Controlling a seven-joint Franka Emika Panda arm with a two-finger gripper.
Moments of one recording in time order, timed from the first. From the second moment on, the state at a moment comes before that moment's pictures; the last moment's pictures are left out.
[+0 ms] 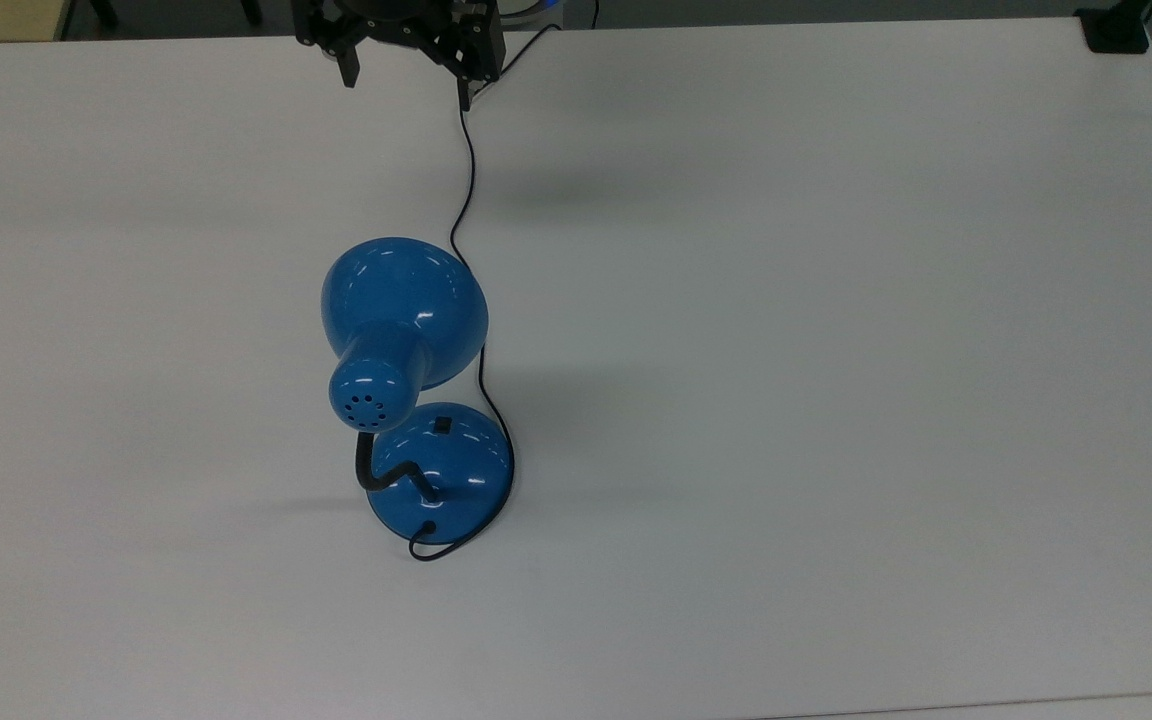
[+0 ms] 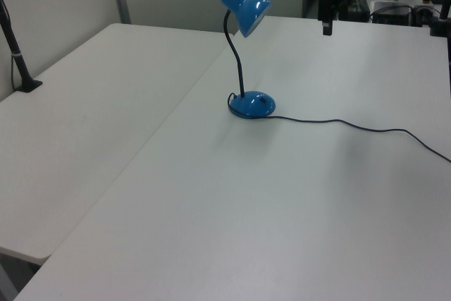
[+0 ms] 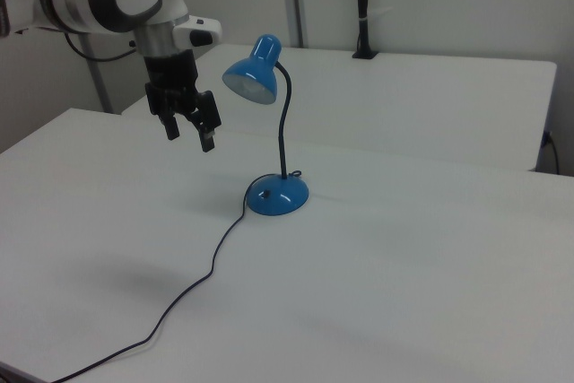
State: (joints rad) arm 0.02 0.05 -0.03 -1.65 -0.05 1.66 0.16
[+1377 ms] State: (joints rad) arm 0.01 0.06 -0.03 -1.65 -0.04 1.68 -0.02
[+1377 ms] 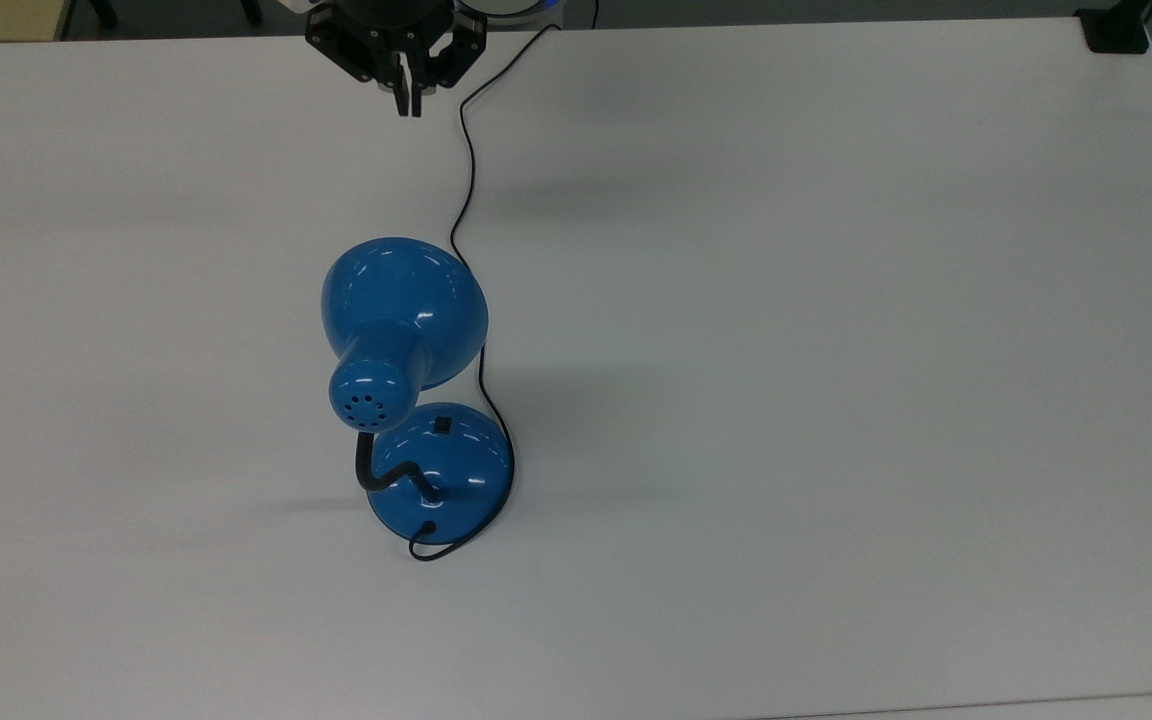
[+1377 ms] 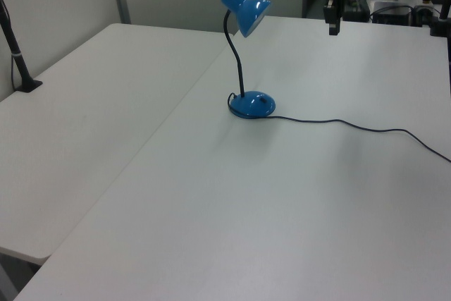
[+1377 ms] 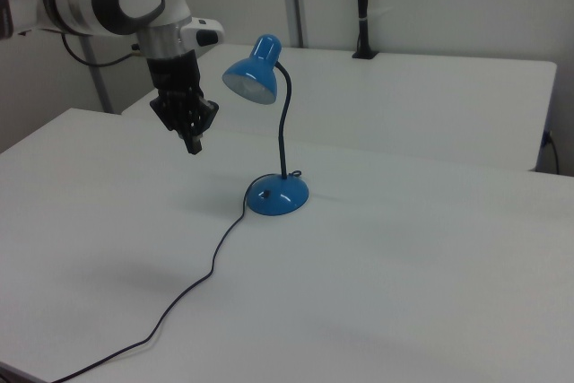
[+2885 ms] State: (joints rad) arm 0.02 0.44 -0.02 -1.72 -0.02 2.48 -0.09
